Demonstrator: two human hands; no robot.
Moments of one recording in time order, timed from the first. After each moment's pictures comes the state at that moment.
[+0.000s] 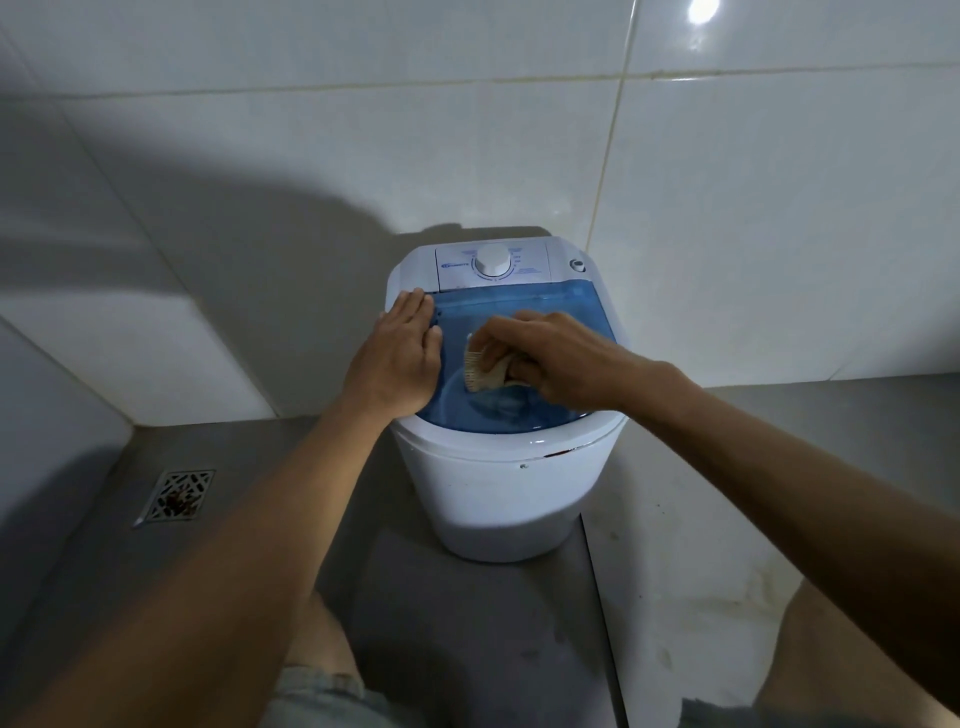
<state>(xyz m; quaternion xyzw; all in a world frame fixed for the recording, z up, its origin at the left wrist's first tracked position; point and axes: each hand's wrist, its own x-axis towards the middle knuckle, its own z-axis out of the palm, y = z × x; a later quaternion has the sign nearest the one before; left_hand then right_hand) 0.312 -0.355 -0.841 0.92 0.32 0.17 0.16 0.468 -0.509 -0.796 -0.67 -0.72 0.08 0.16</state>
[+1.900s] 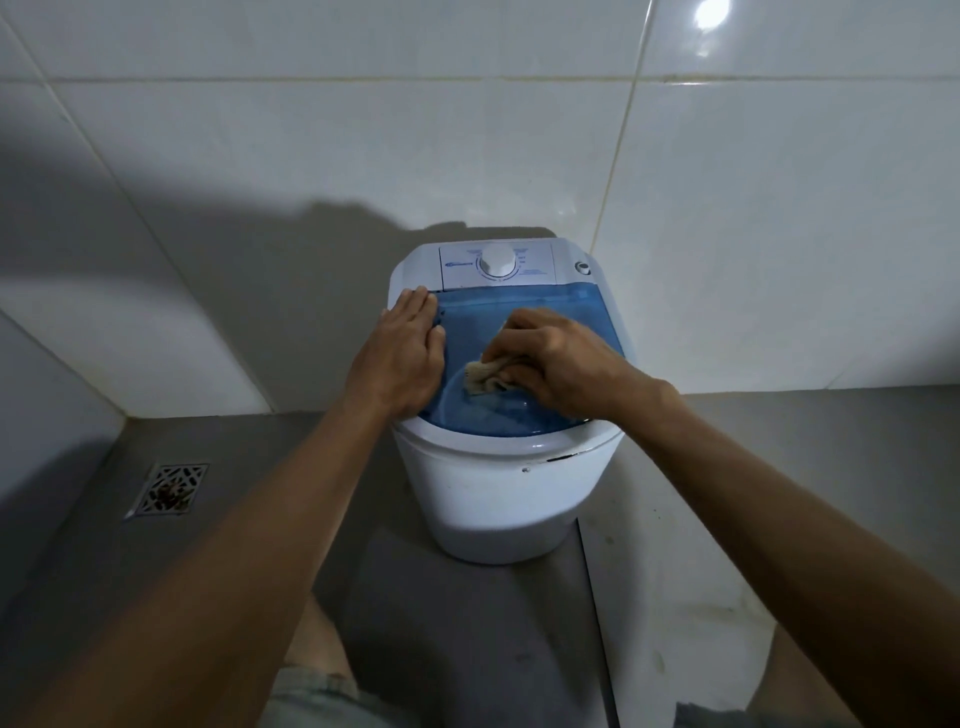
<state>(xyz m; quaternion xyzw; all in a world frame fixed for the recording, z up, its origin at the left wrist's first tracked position) 0.309 -0.368 -0.827 0.91 0.32 0.19 0.17 0.464 -0.510 -0.806 -0.65 -0.73 -0.01 0.21</state>
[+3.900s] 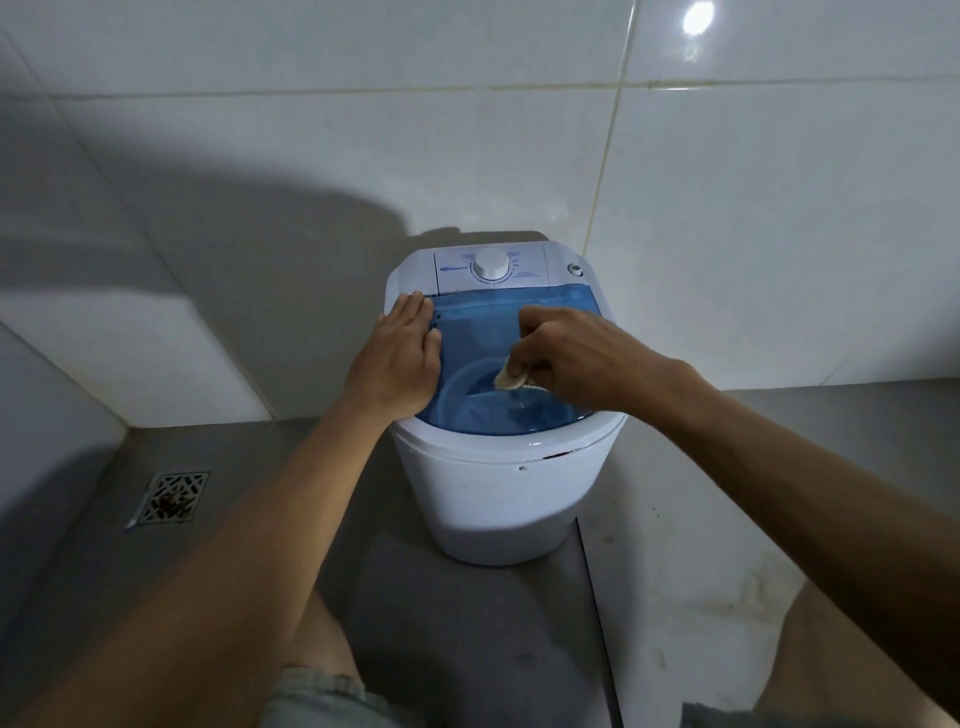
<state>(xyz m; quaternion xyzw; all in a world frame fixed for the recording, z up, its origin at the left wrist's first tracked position) 0.310 -0.358 -0.837 0.92 0.31 0.18 0.16 0.459 -0.519 -0.775 -0.71 -0.70 -0.01 0.06</state>
